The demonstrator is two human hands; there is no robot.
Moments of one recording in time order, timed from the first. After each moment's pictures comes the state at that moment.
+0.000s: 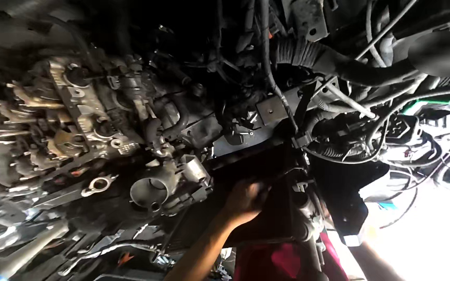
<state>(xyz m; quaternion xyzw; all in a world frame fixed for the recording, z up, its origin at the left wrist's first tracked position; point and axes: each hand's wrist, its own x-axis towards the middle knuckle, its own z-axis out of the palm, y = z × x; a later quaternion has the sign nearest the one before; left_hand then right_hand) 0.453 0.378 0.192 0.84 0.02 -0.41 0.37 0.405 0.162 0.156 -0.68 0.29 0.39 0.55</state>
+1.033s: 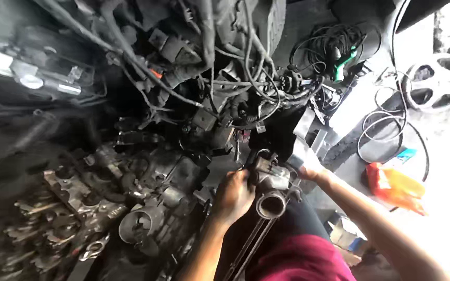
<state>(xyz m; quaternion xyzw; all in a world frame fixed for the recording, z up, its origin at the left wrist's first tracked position) 0.479 0.334 0.249 0.87 -0.15 -0.44 0.16 0.371 0.117 0.096 -0.93 -0.05 0.15 0.34</state>
